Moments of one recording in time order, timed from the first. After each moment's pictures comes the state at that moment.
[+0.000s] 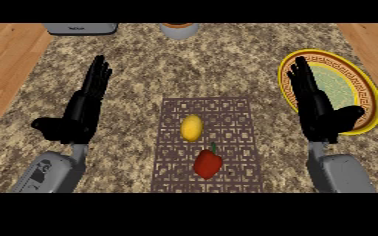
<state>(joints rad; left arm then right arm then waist) -0.25 0.39 -0.33 -1.46 0.37 0.35 -0.17 -0.20 -0.24 0.12 -1.47 -0.20 -0.24 -0.02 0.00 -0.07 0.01</state>
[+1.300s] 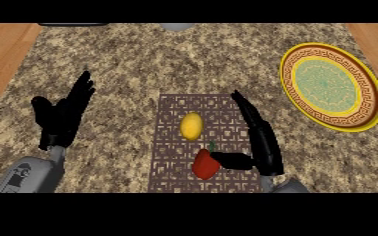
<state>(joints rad) -0.19 0.45 -0.24 -1.36 0.35 0.26 0.07 -0.12 -0.16 0.48 -1.47 0.47 -0.47 0.06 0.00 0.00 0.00</state>
